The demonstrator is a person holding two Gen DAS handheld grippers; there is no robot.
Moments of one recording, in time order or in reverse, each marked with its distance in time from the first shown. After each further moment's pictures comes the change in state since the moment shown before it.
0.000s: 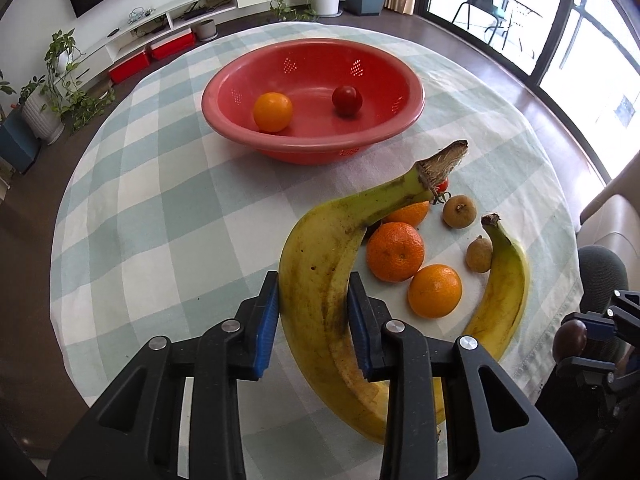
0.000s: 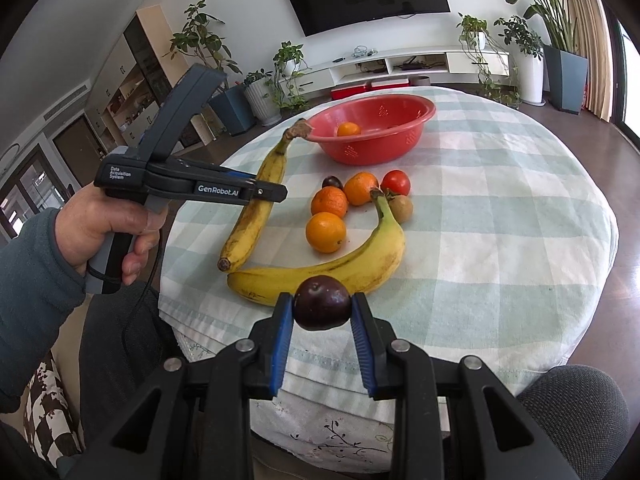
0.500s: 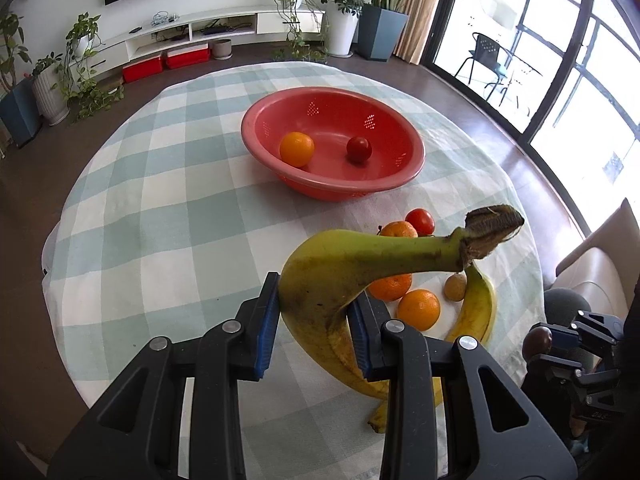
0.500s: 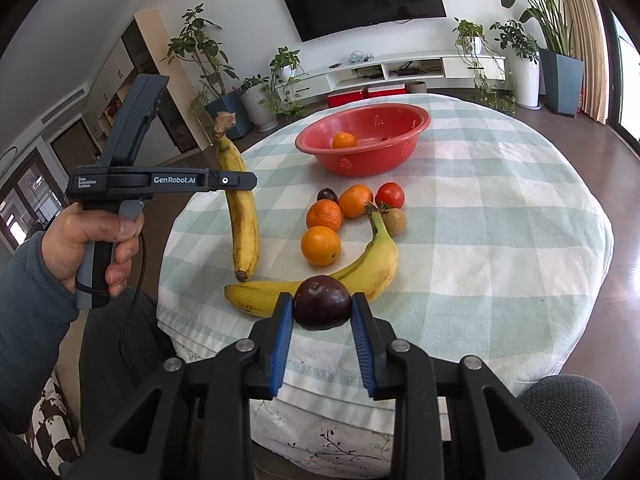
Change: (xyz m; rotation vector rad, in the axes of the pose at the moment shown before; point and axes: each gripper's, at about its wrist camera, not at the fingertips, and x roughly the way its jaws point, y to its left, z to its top) left arm -0.045 0.029 -0.013 -0.137 -0.153 -0.074; right arm -0.004 0.001 0.008 -0.003 -0.020 -0.010
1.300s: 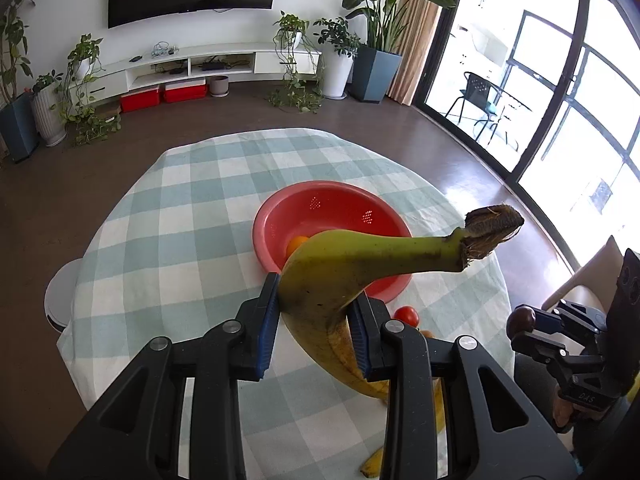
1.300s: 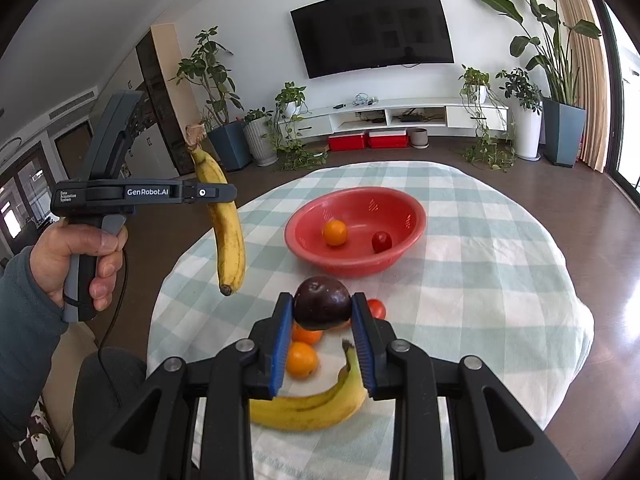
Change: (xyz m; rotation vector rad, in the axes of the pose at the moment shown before) left arm -0.046 0.015 0.095 -0.006 -0.114 -0.046; right arm 0.000 -0.014 0.104 -0.079 -0.135 -0.027
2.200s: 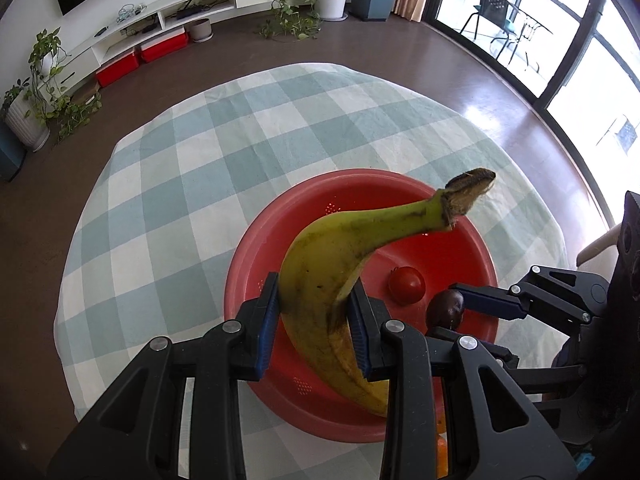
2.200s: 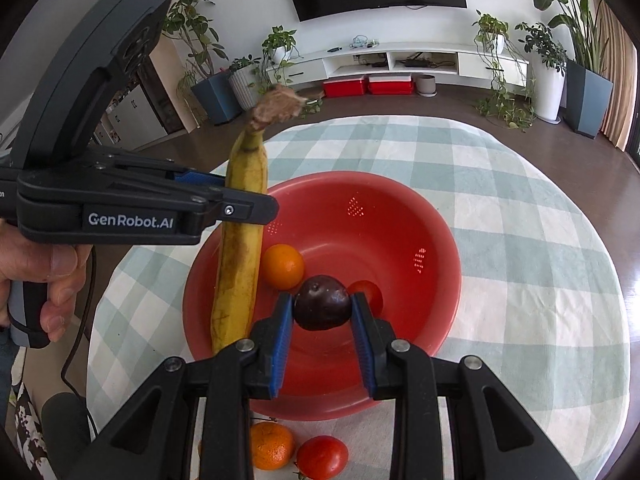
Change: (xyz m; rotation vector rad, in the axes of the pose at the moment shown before) left arm 0.191 0.000 0.084 0.115 0.315 0.083; right arm 0.166 -0.051 0.055 0.017 0.241 0.002
